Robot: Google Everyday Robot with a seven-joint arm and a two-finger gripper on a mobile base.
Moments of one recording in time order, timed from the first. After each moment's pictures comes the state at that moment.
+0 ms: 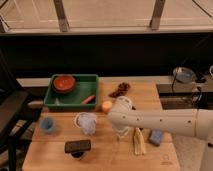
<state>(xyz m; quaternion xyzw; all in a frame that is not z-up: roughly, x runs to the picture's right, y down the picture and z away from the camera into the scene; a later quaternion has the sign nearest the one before) 0.085 0.261 0.807 -0.33 -0.07 -0.27 0.90</state>
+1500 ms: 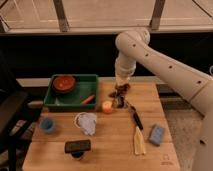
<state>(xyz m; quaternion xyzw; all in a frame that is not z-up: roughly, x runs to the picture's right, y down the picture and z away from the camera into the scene) 0.060 -0.046 0.733 -0.26 -0.11 -0.14 0.95</state>
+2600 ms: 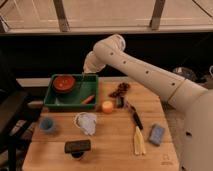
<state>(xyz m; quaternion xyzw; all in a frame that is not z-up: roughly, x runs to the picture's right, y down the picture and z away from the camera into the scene) -0.092 -0.100 0.770 -0.06 -0.25 -0.09 0.96</state>
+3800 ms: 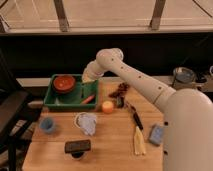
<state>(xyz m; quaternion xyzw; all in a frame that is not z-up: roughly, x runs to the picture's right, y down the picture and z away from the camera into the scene) -0.114 -0.058 0.839 -0.15 -0.32 -0.06 0.93</state>
